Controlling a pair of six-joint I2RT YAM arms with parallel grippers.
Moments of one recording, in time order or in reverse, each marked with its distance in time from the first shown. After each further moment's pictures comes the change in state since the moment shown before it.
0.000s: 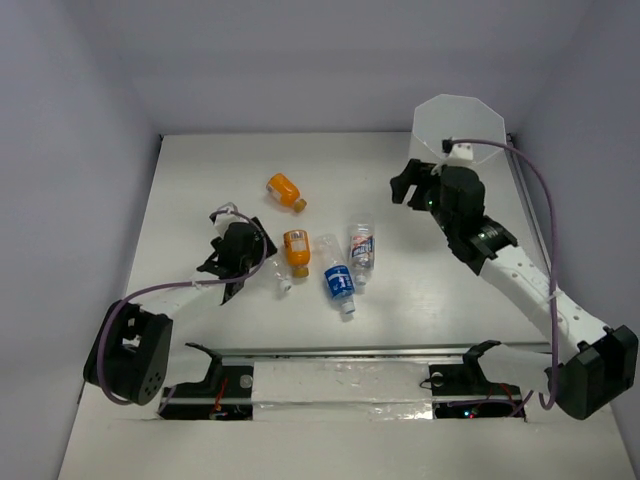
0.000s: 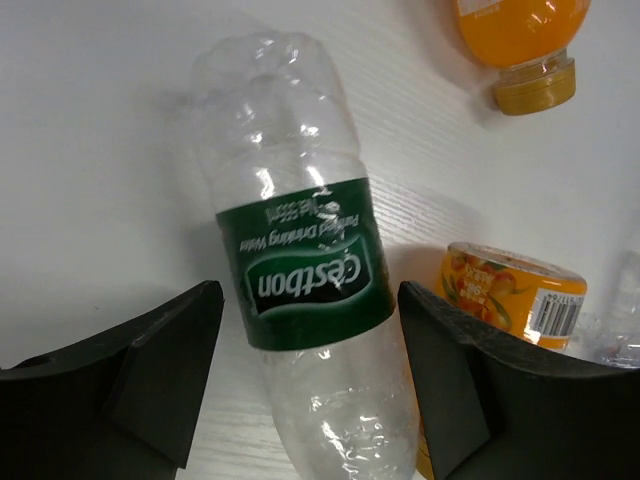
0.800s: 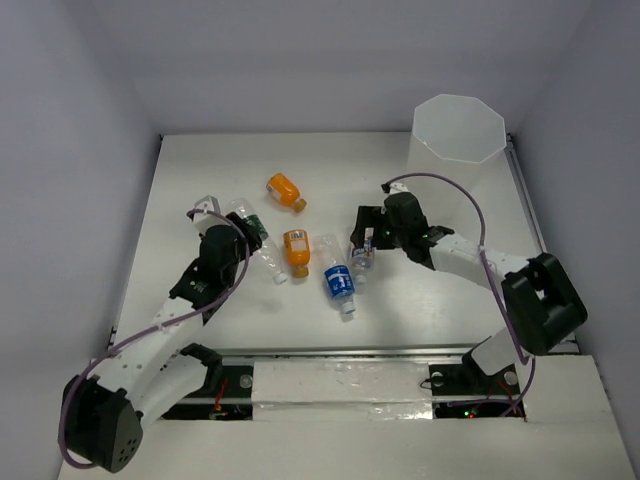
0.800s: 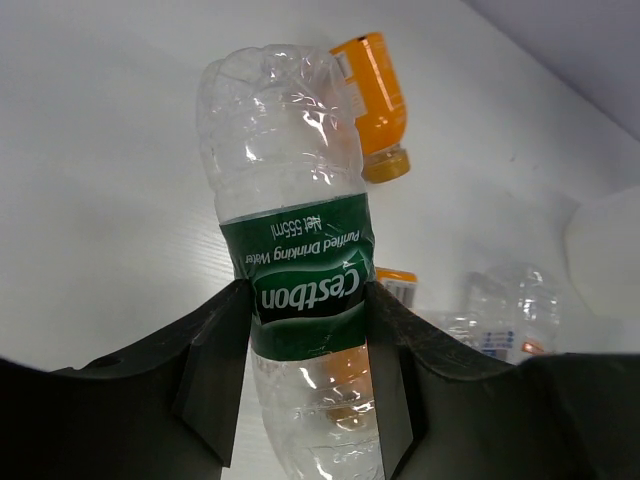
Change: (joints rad) left arm -0.031 -0.360 0.032 -0.156 -0.064 0.004; right arm 0.098 0.363 -0.155 0.074 -0.197 0.081
